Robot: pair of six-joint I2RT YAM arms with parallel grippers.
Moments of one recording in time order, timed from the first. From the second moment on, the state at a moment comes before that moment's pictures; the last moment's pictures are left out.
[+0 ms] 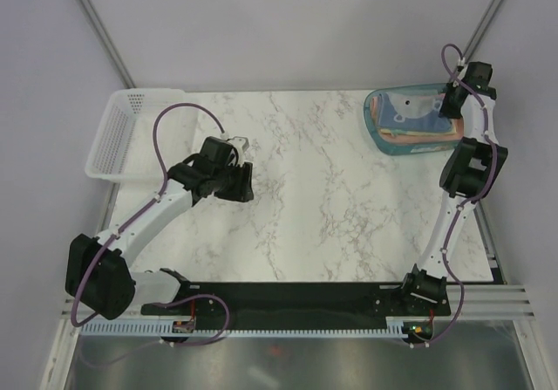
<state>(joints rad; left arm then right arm) -0.48 1.28 0.98 -0.62 0.12 -0.26 -0.36 2.45 2.31 -0.70 -0.08 -0.02</state>
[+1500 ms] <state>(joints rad) -0.48 0.76 0.83 -0.25 0.28 -0.24 -0.02 0.87 0.79 -0.36 -0.39 0.44</state>
